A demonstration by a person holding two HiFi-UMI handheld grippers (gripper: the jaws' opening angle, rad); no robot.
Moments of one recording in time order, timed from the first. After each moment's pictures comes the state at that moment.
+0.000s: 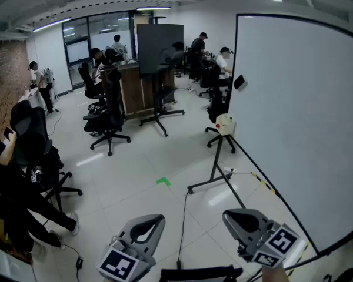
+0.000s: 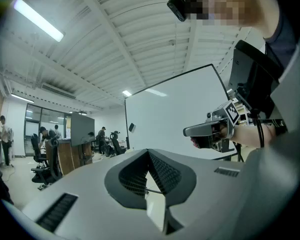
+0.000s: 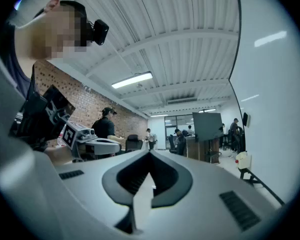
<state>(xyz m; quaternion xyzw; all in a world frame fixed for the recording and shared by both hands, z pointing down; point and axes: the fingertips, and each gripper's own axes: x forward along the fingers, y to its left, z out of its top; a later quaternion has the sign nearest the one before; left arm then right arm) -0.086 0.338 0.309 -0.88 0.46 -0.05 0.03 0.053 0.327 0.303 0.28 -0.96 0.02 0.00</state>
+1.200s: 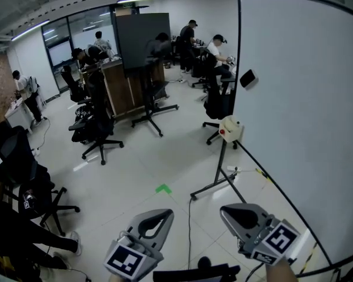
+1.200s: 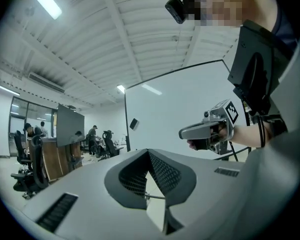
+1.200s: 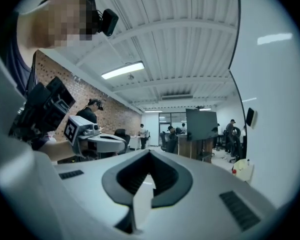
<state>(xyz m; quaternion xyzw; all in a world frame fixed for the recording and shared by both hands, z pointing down) -0.109 0.114 0.325 -0.91 0.42 -0.05 0.03 0.000 0.116 0.318 0.29 -0.96 -0.01 0.03</state>
